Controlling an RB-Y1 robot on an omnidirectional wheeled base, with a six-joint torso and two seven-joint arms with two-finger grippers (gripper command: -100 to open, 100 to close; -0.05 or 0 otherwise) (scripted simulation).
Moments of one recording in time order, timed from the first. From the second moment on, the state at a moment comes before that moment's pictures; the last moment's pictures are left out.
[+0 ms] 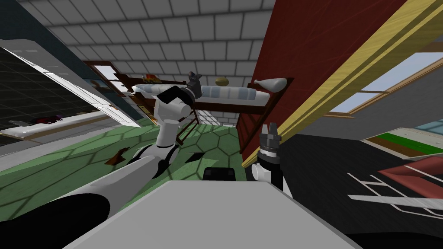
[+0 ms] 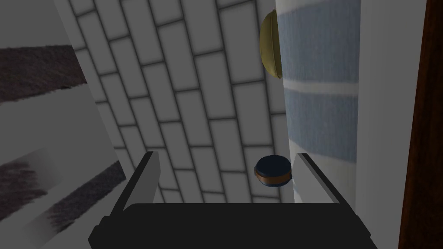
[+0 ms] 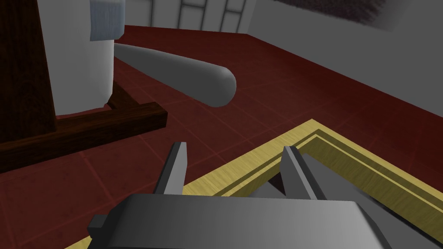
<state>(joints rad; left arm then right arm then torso) -0.72 0.46 0.00 -1.95 0.28 0.68 0.02 0.55 0.01 0.02 -2.29 0.02 -0.60 0.14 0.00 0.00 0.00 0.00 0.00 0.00</state>
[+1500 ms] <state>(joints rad) -1.12 0.55 0.04 -1.83 0.35 1.08 -0.04 0.55 0.01 0.02 -2.29 0.02 -0.60 0.14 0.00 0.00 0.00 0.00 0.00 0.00</state>
